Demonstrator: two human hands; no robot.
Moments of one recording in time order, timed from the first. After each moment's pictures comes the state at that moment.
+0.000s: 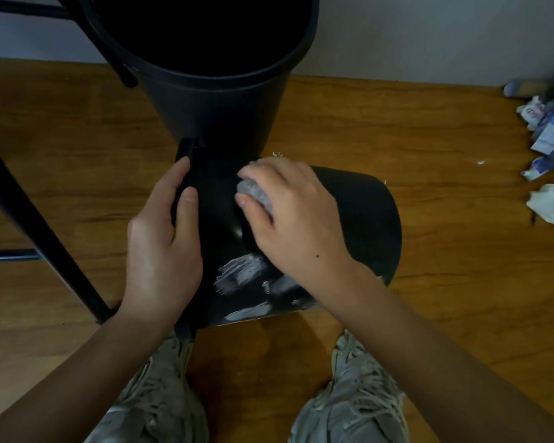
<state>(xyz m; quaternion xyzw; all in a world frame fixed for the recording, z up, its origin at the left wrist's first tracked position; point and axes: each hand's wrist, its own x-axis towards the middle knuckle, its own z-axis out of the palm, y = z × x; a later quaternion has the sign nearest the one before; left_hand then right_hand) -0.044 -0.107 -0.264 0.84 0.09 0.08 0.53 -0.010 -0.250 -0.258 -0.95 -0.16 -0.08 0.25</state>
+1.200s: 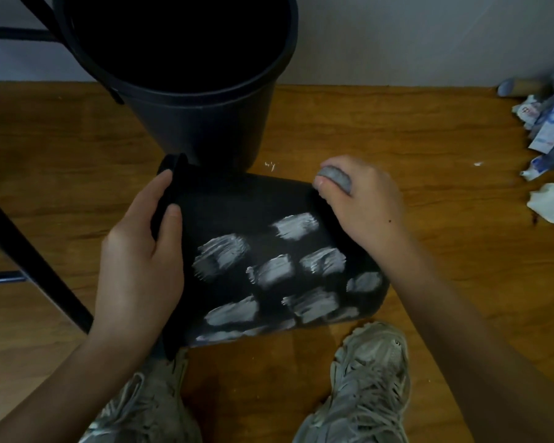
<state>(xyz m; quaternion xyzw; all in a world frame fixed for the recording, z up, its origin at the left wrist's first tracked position) -0.040 -0.110 -0.251 0.86 0.13 0.04 0.50 0.031 -0.340 -0.270 -0.97 -0.01 0.01 0.26</state>
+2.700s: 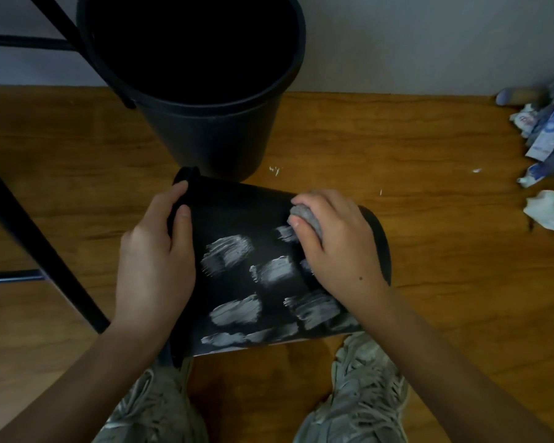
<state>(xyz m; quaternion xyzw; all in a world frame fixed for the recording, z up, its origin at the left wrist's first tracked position) -0.038 -0.105 -0.255 0.88 0.12 0.04 0.46 -0.015 -0.308 -0.281 -0.96 -0.10 -0.06 0.25</state>
